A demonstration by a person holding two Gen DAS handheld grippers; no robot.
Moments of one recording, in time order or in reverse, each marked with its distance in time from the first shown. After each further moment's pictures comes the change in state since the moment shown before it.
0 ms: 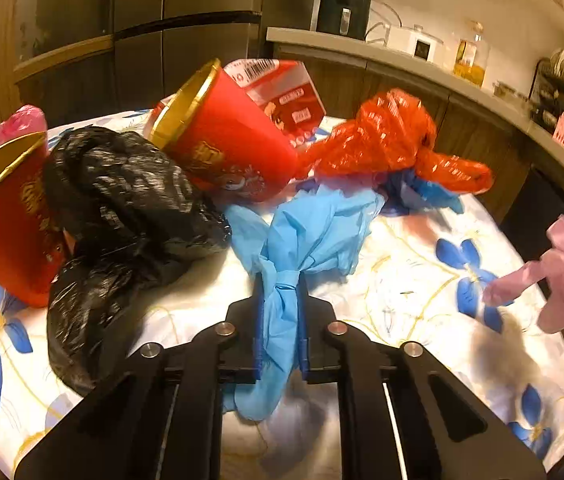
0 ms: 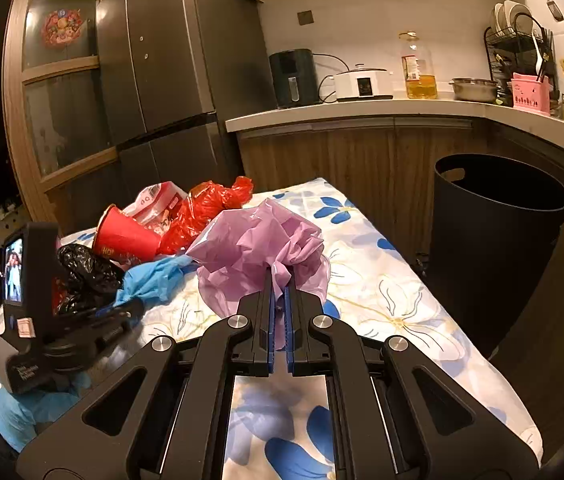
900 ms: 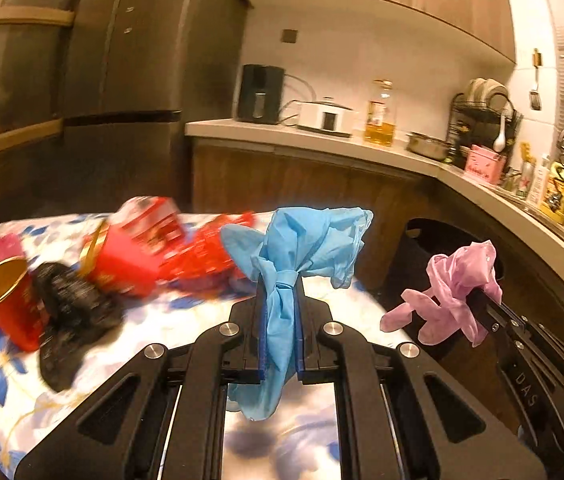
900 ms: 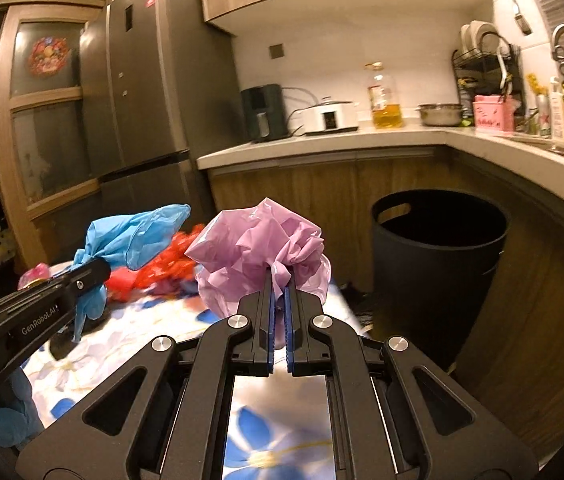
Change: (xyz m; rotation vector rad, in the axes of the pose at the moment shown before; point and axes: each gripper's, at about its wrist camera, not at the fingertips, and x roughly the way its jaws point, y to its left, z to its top) left arm -0.106 -0.115 0.019 0.130 -0.263 -0.200; right arm -0.058 -0.053 0.028 0.036 -0.122 -0.102
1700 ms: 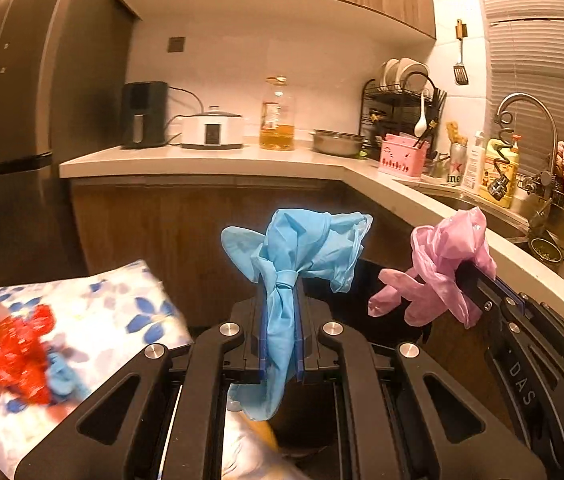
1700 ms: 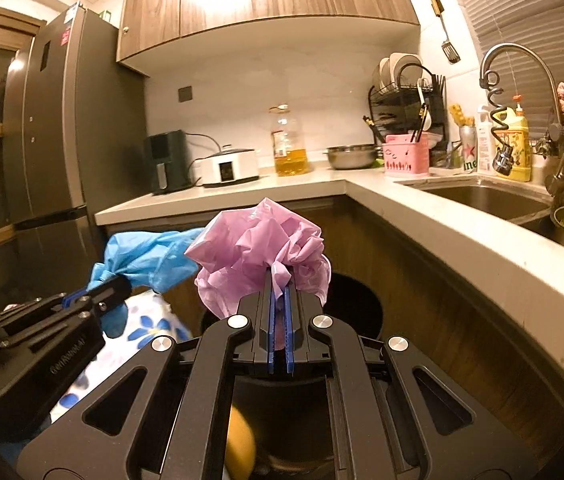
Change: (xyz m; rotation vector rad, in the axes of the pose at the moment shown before) left arm 0.109 -0.168 0.054 0.147 -0.032 -0.260; right arm 0.035 -0.141 0.078 0.030 -0.142 -0.280
